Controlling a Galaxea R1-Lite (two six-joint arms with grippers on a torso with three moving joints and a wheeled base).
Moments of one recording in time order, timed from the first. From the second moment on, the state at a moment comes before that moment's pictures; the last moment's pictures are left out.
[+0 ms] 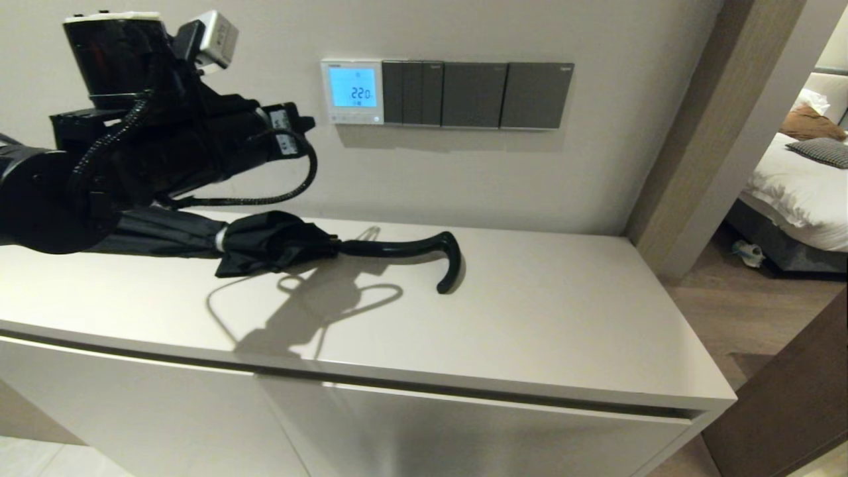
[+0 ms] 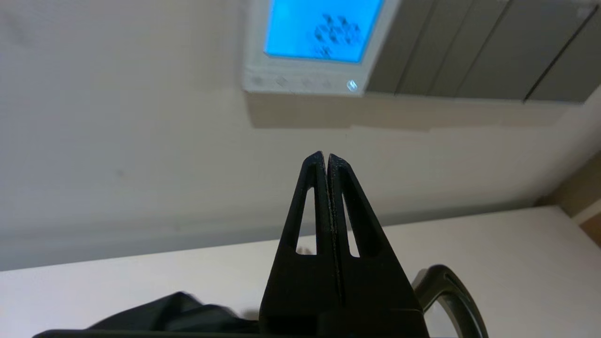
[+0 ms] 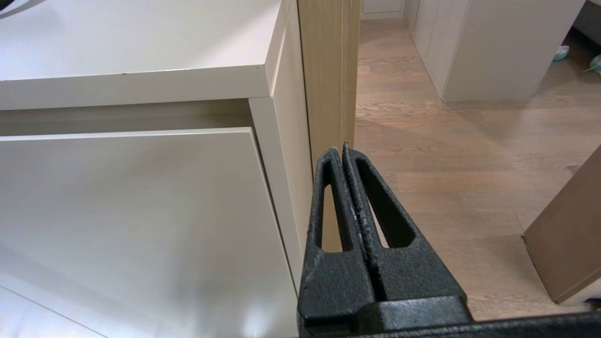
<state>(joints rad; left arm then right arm) -0.37 1.72 -1.32 -0.43 -0.06 -0.17 0.00 0.01 0.00 0.00 0.01 0.00</state>
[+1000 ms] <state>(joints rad) -0.51 1.97 -1.57 -0.44 0.02 -0.13 0.00 0.01 0.00 0.00 0.01 0.00</state>
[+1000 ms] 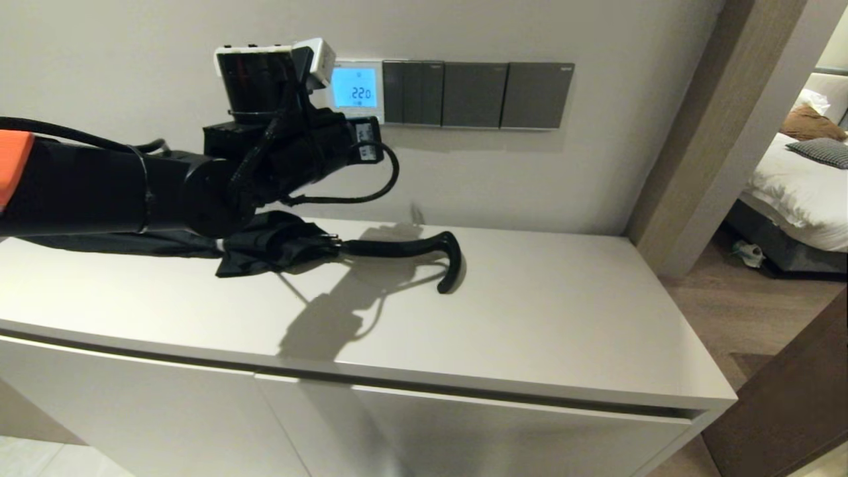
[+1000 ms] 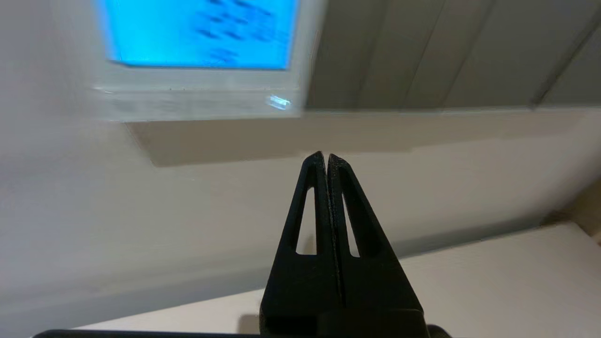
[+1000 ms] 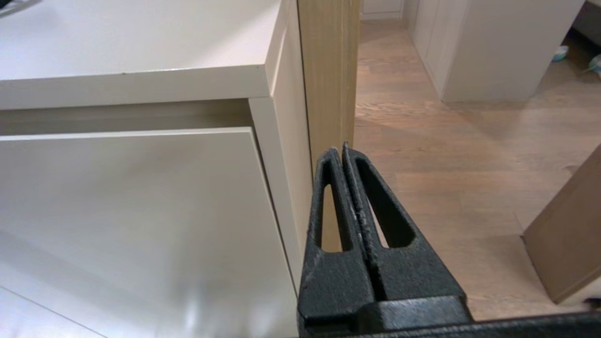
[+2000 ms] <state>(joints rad) -0.52 2.05 -1.64 -0.44 0.08 -0.13 0.00 0.01 0.00 0.00 0.01 0.00</state>
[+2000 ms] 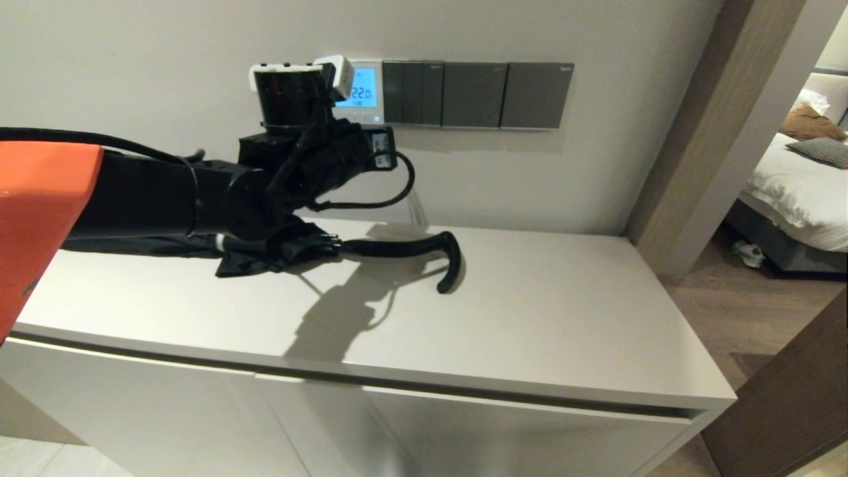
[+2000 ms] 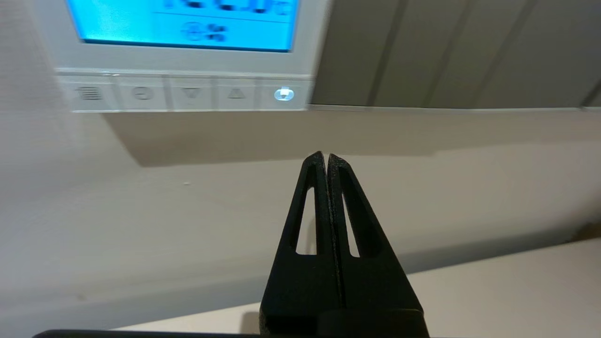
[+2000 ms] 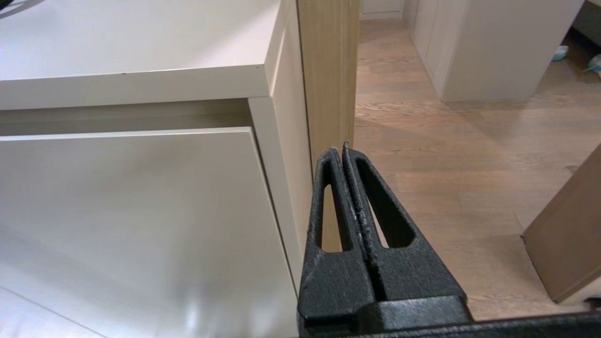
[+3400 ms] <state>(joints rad) -0.49 2.11 -1.75 -0.44 0.13 -0.14 0.00 0.01 0.00 0.00 0.01 0.00</state>
